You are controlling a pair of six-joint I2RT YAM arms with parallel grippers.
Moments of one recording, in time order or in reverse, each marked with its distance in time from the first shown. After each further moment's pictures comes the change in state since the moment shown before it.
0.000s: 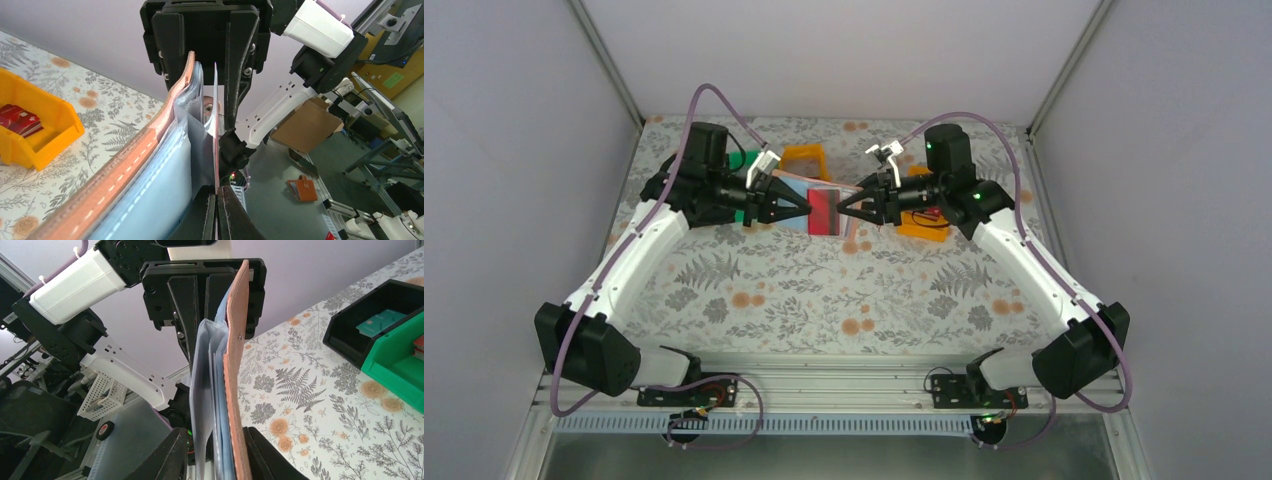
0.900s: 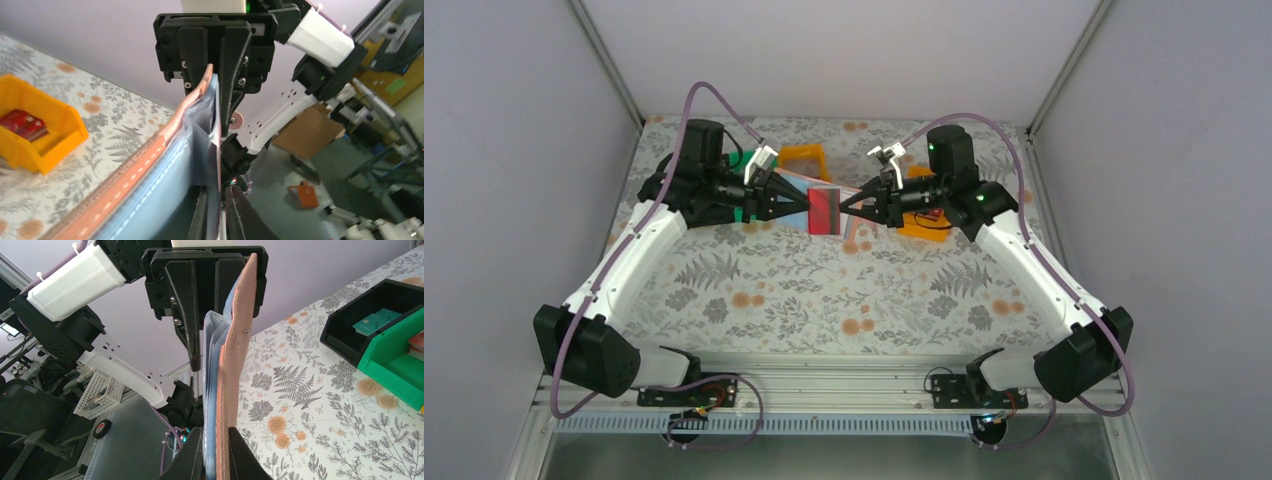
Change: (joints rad) left arm 0.016 -0.006 0.000 0.048 0.003 -0.057; right arm -0.006 -0.018 0.000 -0.034 0.012 -0.022
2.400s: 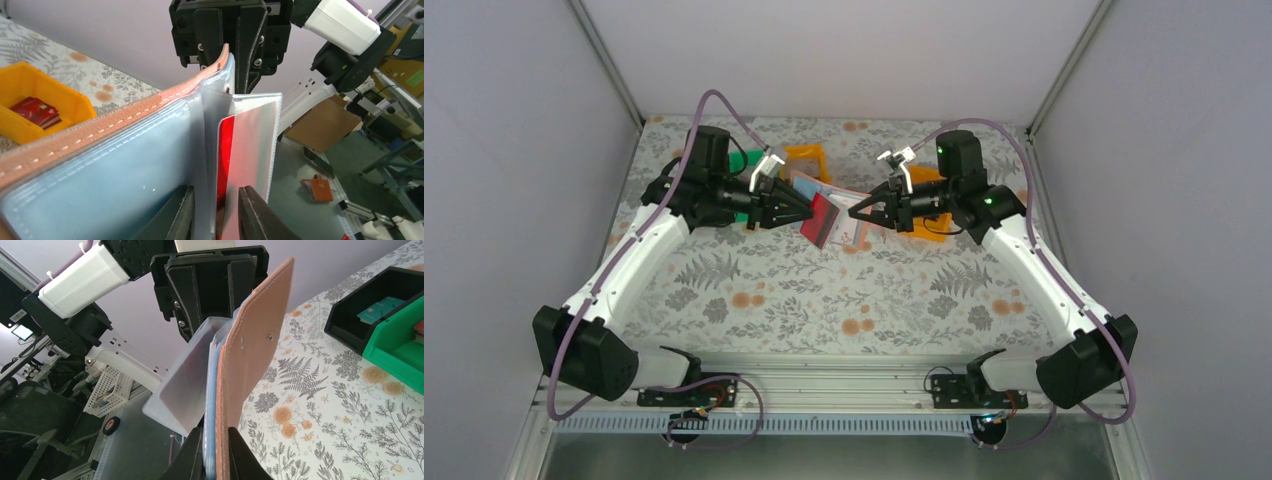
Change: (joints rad) left arm -0.028 -0.014 -0.024 -0.032 -0.080 0.059; right arm -0.040 -0.034 -0.038 -0.047 -0.054 -0.022
